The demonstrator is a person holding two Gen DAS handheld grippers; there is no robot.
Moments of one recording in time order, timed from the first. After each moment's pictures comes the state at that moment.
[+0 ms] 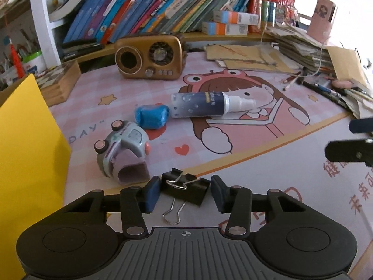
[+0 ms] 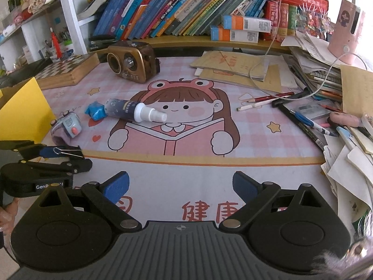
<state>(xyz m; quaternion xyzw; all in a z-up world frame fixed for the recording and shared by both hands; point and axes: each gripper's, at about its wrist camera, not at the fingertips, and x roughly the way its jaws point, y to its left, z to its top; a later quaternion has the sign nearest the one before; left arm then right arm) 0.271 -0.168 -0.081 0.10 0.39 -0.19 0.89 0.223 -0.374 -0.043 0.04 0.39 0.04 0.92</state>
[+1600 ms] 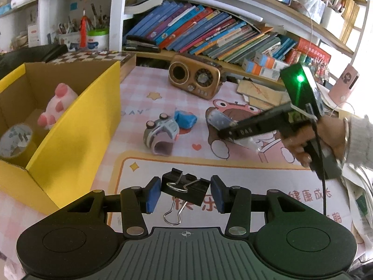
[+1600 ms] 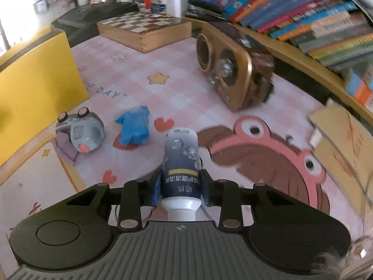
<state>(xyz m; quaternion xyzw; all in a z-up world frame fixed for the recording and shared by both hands) 0.196 -0.131 -0.026 -0.05 0.38 -0.09 0.92 0.390 -0.314 -0.073 -0.13 0.42 0.30 0.85</state>
